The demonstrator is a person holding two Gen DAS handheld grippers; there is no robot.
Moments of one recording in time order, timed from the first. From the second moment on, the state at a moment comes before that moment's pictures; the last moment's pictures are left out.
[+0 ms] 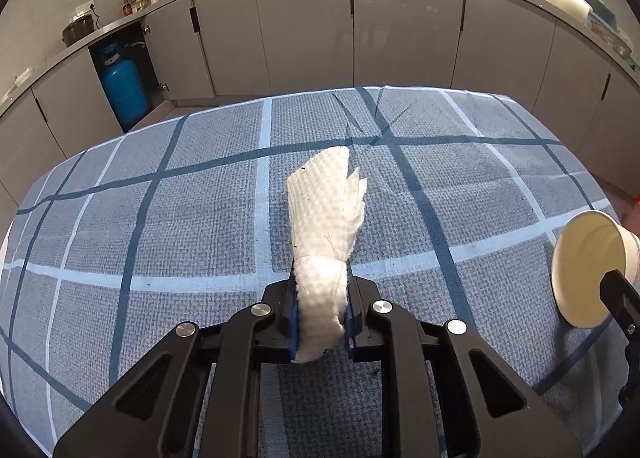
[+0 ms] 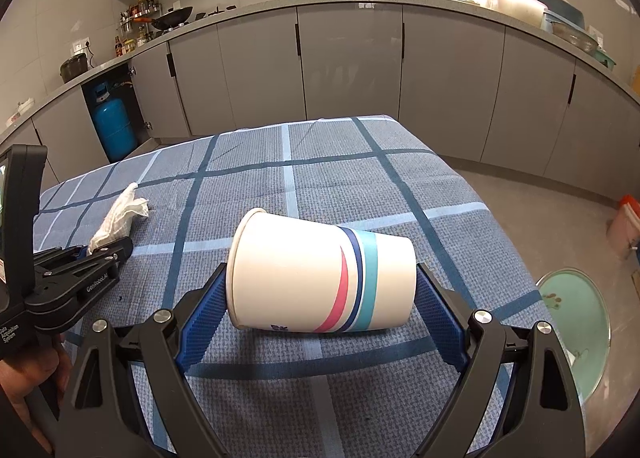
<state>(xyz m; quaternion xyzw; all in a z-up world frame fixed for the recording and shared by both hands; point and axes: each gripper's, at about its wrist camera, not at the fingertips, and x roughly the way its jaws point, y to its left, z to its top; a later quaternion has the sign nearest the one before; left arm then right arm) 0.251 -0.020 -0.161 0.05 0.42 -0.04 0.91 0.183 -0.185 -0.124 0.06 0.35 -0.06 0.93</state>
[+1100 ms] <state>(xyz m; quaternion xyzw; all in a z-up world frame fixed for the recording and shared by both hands) 0.160 -0.183 -0.105 0.12 0.36 -0.22 0.90 0.071 -0.308 -0.096 0.12 0.31 -0.16 0.93</state>
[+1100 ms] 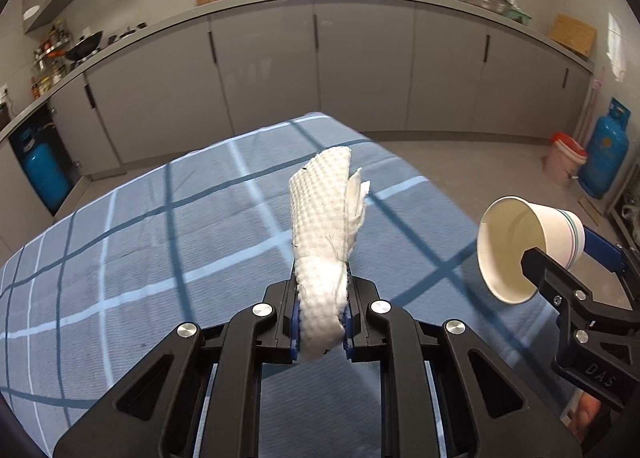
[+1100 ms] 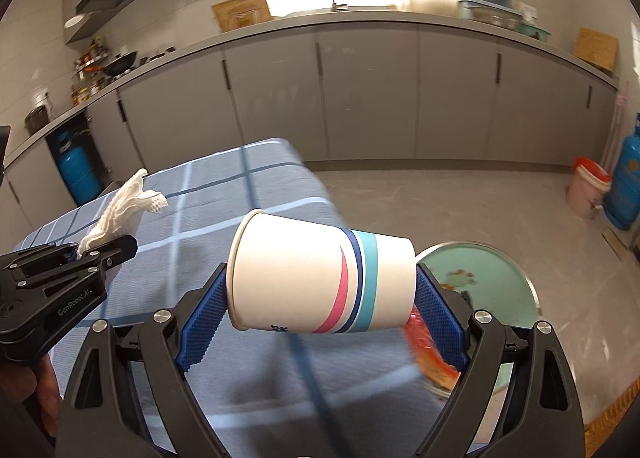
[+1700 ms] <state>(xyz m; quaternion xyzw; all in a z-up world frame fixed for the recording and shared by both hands) 0.121 -0.294 -0.108 0.18 0.34 -0.30 0.87 0.021 -0.397 -0.104 0.15 0.29 -0.24 0.91</state>
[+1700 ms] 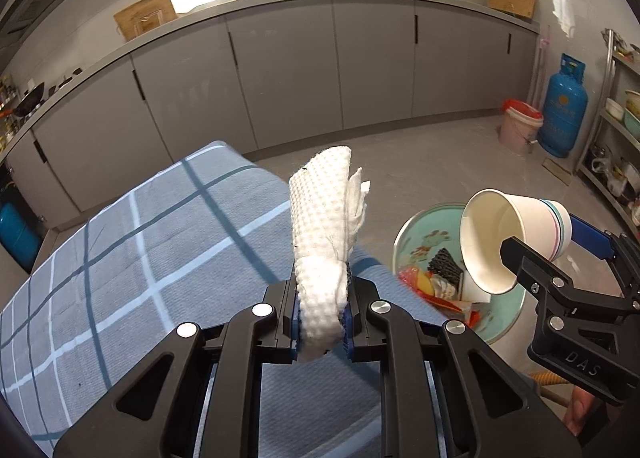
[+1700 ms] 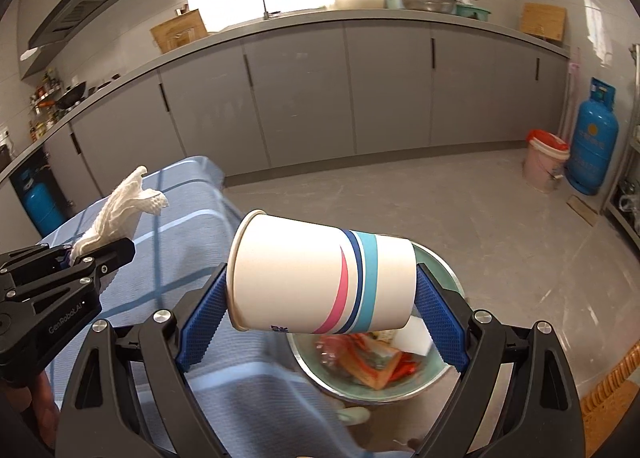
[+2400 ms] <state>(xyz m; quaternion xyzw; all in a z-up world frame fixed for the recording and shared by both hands) 0.103 -0.365 -0.129 0.22 0.34 -0.35 0.85 -0.005 -0.455 -0.113 0.17 0.30 -0.29 0.89</state>
